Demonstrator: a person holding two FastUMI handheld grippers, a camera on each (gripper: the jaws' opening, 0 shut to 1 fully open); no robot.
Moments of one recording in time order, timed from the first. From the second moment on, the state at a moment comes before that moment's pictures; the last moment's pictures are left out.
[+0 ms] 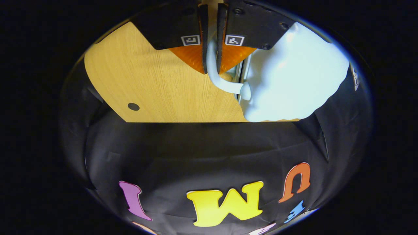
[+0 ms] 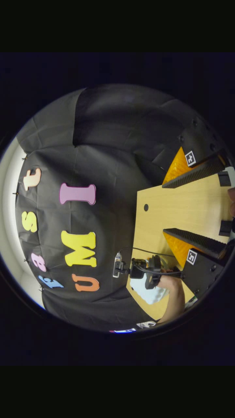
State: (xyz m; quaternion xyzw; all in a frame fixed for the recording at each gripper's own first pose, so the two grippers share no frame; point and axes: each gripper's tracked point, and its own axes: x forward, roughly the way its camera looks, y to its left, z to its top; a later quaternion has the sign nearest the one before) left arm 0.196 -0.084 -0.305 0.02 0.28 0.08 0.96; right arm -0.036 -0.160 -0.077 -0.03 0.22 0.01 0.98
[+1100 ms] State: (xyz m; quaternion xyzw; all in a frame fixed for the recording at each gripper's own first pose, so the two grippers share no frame) left arm 0.103 -0.078 -0.025 -0.03 0.03 -0.02 1.00; right arm 0.013 -0.068 0.047 -0.01 0.01 0.05 1.00
